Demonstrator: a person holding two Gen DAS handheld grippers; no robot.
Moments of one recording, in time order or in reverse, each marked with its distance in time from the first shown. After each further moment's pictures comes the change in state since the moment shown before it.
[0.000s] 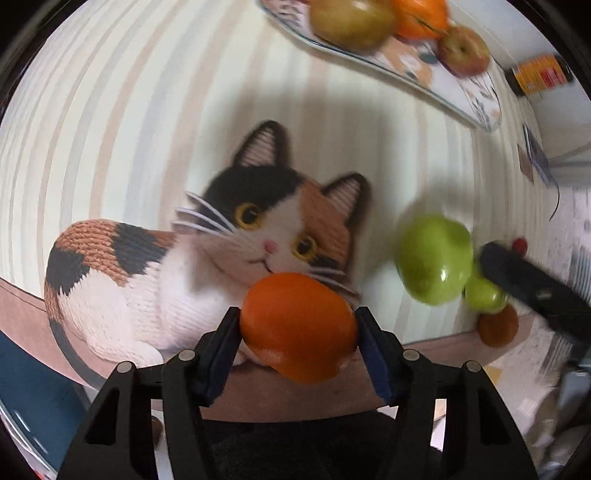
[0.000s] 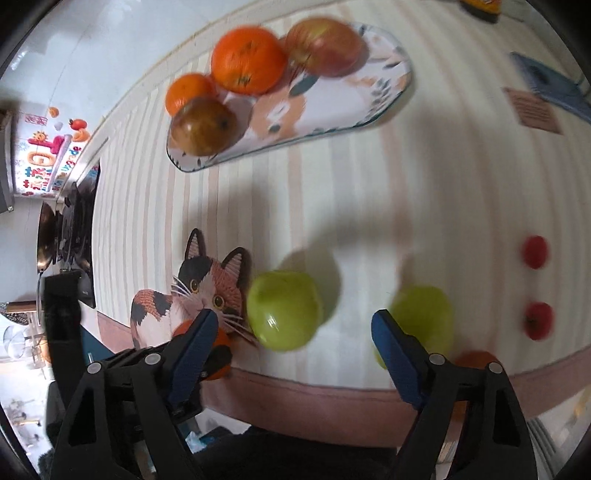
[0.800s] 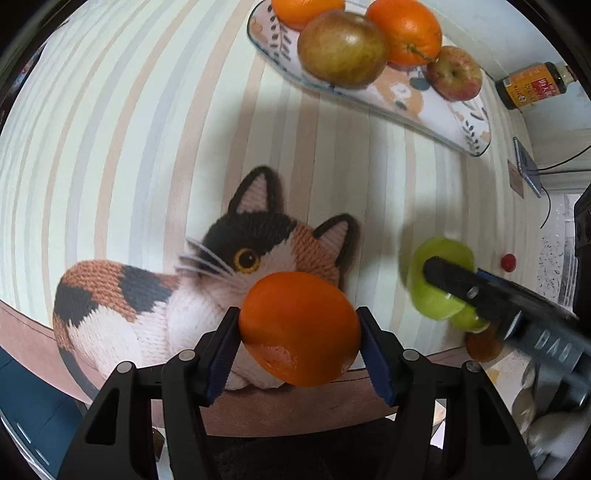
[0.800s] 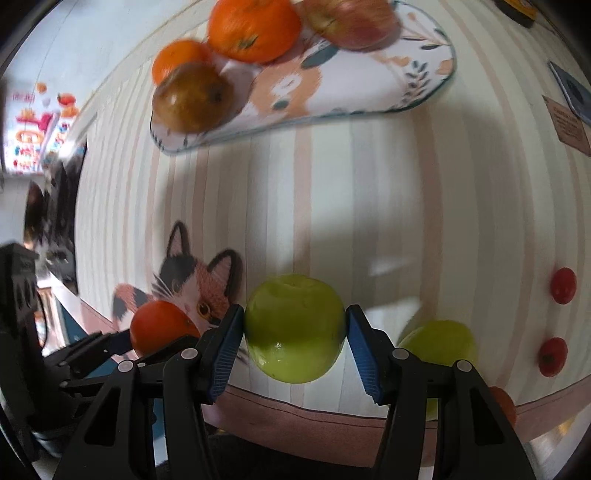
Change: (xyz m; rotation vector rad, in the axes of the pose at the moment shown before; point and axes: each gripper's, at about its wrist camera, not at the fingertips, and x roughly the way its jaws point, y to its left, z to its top) left arm -0.016 -0.019 0.030 0.040 -0.047 -0.011; right arm 0.015 0.003 0.014 -0.008 0.025 -0.005
